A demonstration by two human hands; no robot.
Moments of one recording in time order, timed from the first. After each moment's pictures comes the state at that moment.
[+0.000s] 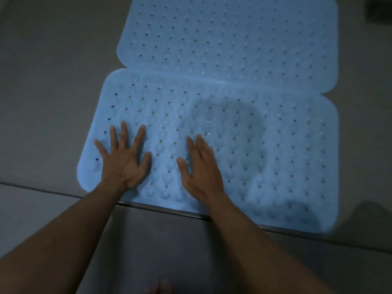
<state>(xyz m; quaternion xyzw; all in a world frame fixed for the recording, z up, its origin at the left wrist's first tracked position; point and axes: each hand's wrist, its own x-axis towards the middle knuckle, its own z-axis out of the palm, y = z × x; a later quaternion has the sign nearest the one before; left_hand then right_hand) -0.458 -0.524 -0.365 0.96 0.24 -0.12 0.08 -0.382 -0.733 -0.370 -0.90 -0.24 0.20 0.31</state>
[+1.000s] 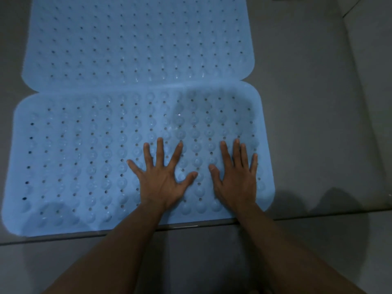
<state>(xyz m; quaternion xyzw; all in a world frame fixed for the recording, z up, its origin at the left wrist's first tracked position) -0.372 -0.747 -0.377 0.97 0.13 -0.17 0.06 -0.330 -0.947 -0.387 -0.99 -0.10 0.11 0.07</state>
